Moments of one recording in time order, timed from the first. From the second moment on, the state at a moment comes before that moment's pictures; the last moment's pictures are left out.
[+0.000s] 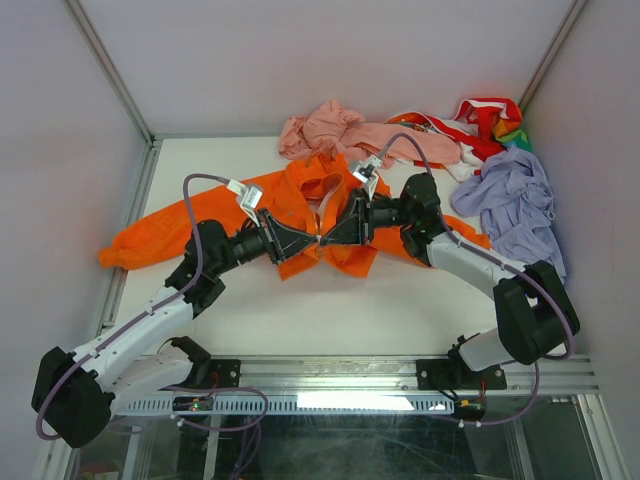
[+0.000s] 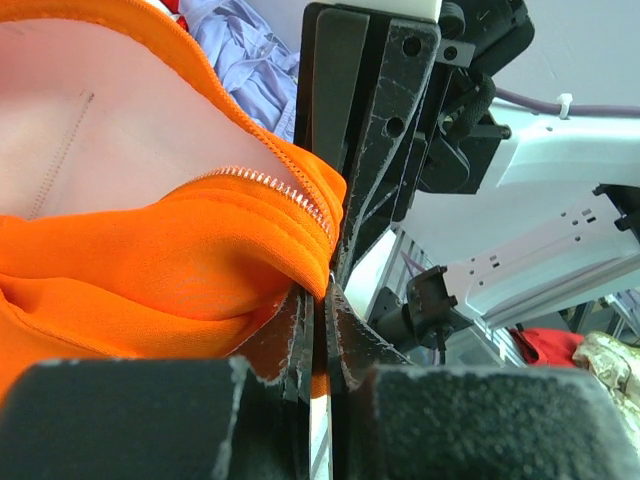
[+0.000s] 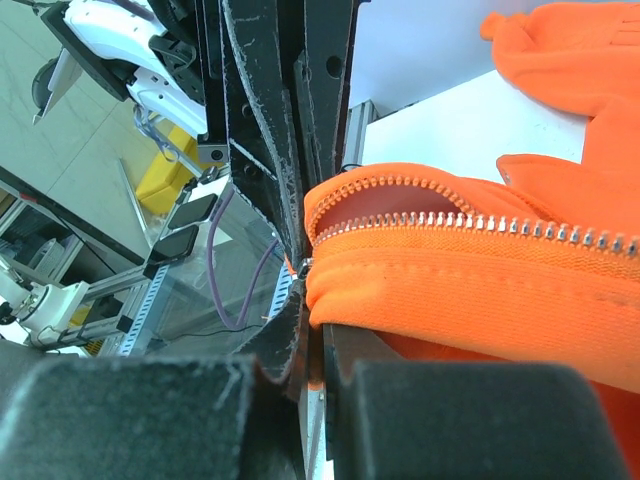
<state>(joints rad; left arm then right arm) -0.61 0.94 0.58 0.43 0.48 -0.71 0.53 1.45 0.84 0.74 -1.20 0.69</state>
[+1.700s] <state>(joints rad) -0.57 1.00 0.68 0.22 0.50 -0.75 0.50 1.52 0.85 0.91 -1.16 0.82</state>
